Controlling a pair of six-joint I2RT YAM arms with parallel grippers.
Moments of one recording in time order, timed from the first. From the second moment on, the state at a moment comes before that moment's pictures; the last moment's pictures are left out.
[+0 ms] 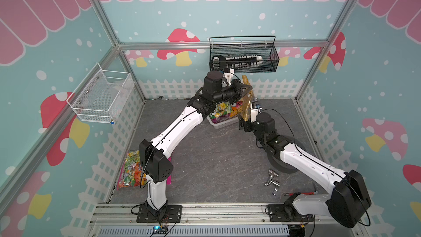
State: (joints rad) left arm -0.63 1.93 2.02 -0.20 0.51 -1.11; right arm 0.56 1.35 0.94 0.07 0.37 0.10
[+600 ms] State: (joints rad) left arm -0.56 2.03 2.03 -0.20 0.46 -1.04; right arm 0.44 1.56 0.97 0.19 0.54 -0.04
